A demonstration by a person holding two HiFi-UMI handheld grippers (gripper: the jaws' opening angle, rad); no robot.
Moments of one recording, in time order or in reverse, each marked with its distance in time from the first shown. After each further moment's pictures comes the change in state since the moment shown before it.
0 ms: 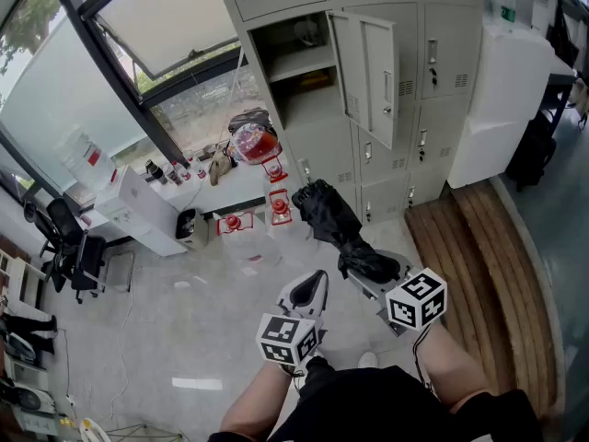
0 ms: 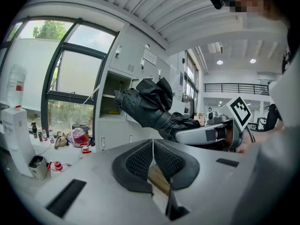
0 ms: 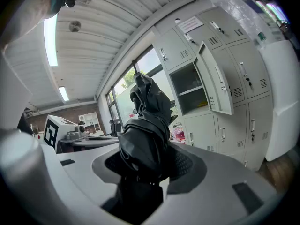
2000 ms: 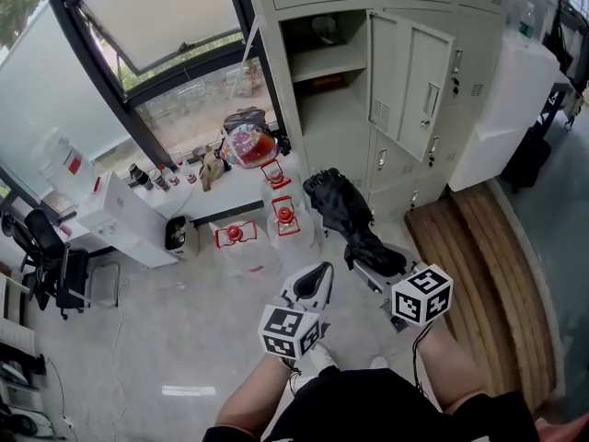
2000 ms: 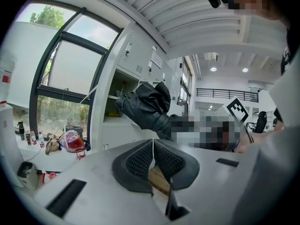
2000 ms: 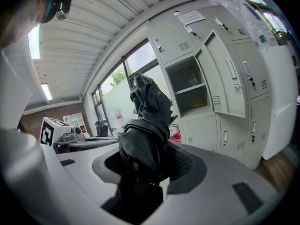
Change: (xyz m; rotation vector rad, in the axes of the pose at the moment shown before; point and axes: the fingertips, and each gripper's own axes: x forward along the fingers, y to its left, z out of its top) left arm 0.019 0.137 0.033 -0.018 -0.014 -0.131; right arm 0.131 -0.001 0.040 0.041 0.003 -0.149
